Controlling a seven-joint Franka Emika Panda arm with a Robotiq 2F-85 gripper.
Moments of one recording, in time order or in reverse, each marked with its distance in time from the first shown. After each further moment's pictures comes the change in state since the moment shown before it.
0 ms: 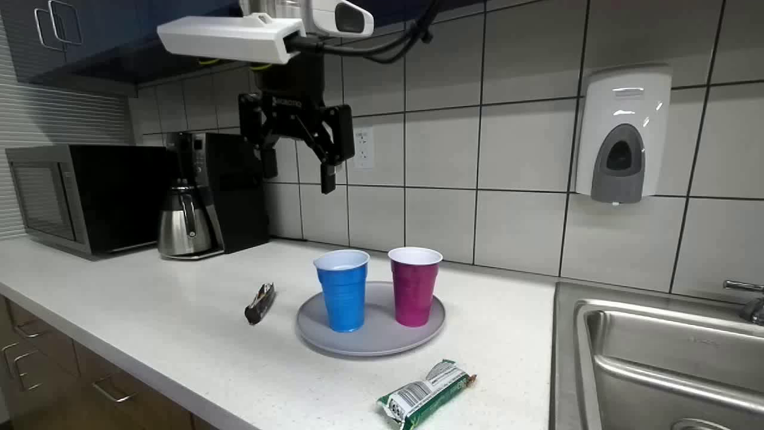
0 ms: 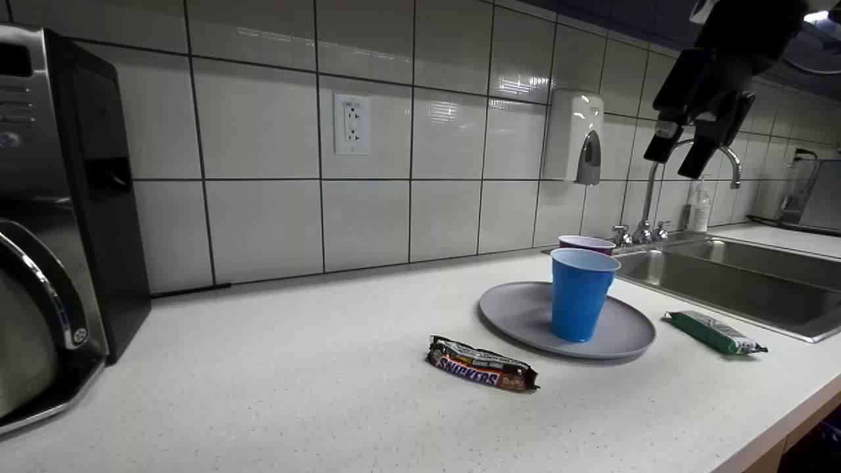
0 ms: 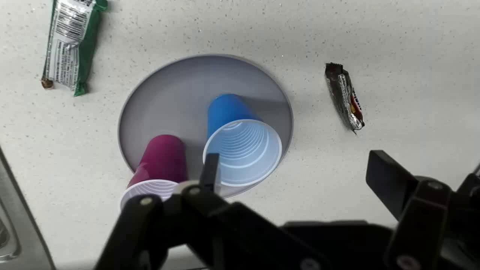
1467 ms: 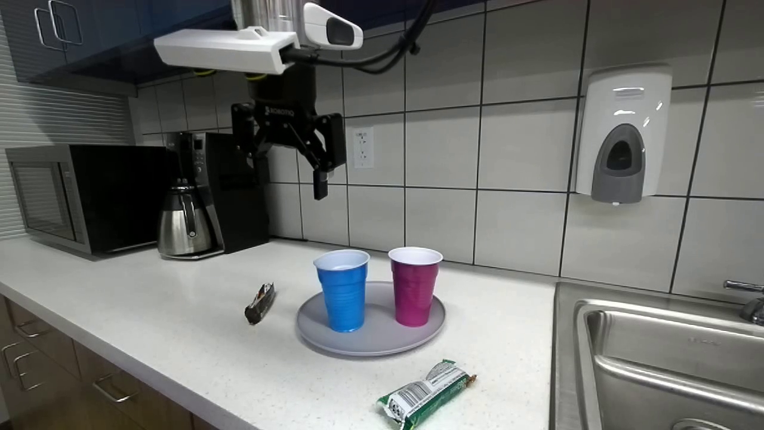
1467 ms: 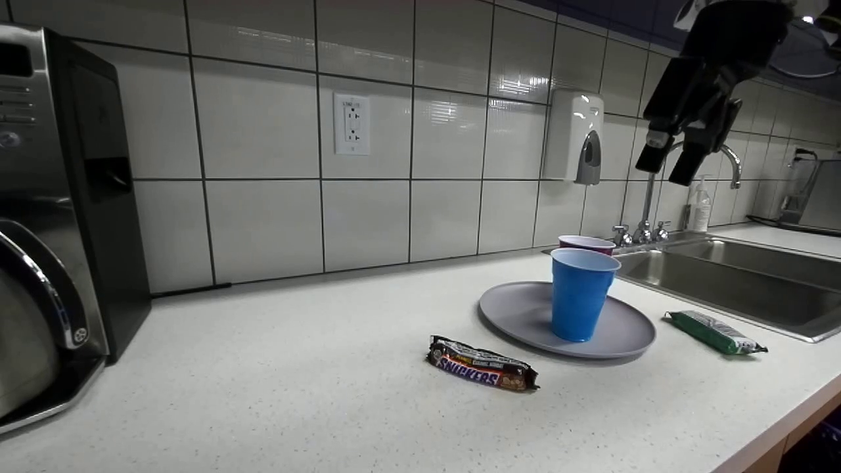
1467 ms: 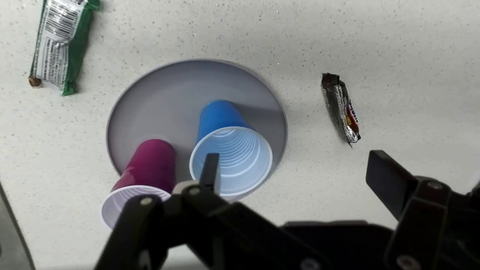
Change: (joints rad) arm 0.006 0.029 0.038 0.002 -0.003 0.003 -0.002
